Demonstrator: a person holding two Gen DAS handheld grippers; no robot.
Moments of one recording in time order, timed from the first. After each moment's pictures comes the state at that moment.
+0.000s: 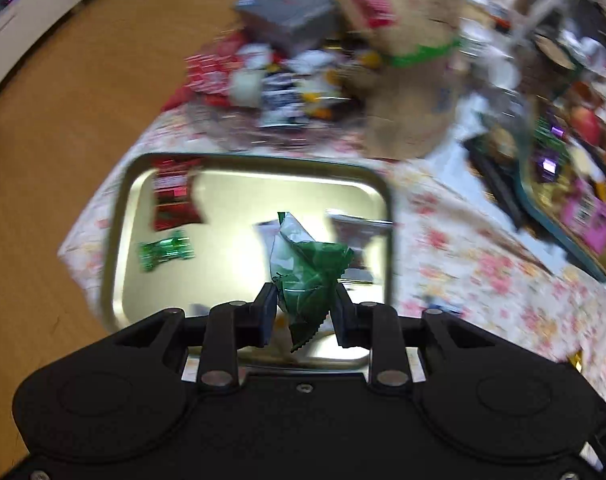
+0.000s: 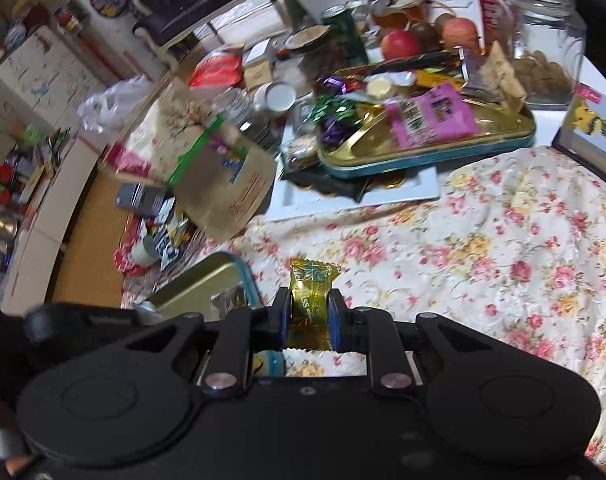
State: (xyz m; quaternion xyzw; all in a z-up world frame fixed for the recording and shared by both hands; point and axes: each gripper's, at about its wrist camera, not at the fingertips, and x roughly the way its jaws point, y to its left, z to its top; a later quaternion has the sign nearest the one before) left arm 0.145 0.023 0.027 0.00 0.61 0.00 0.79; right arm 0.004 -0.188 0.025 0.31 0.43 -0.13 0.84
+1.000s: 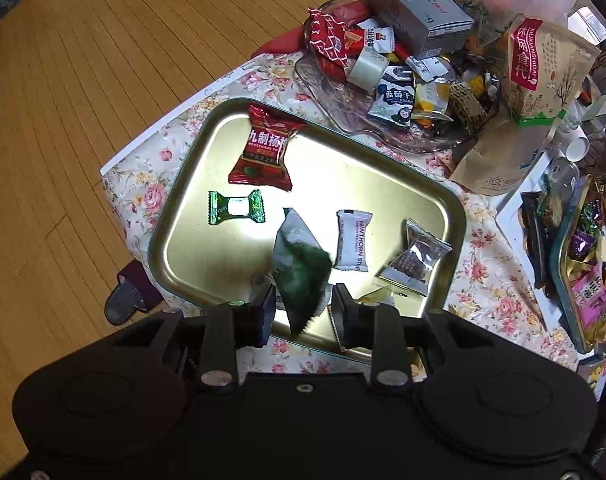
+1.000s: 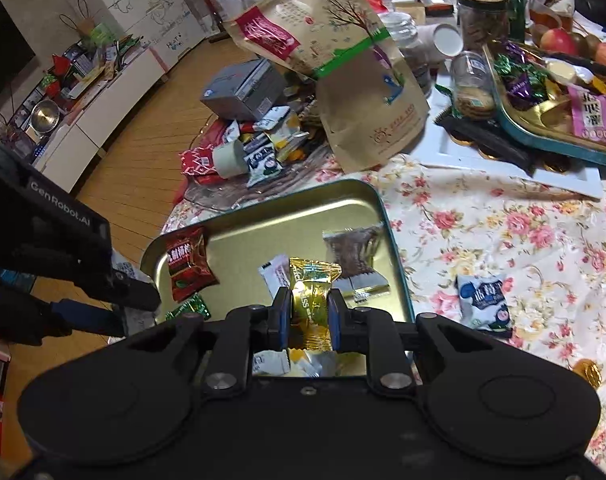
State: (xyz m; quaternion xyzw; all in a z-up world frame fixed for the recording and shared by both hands) left arm 0.157 0.113 0.028 -0.14 0.66 0.05 0.74; right arm 0.073 -0.052 -0.011 0.21 0.45 -0.01 0.87
